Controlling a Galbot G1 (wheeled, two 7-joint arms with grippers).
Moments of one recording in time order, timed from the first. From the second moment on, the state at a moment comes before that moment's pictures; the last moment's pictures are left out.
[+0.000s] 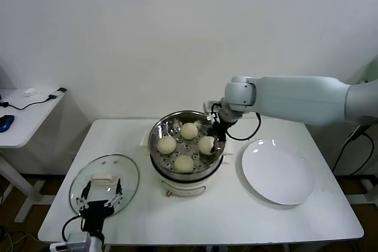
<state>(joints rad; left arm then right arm) 1.74 -1.45 -0.58 -2.16 -0.07 0.14 -0.18 0.71 1.12 -1.64 1.35 0.78 -0.44 -0.78</state>
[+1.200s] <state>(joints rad) 1.73 -1.43 -0.60 -2.17 -0.06 0.10 -0.14 0.33 0.82 -0.92 1.30 0.84 -0.25 -0.47</state>
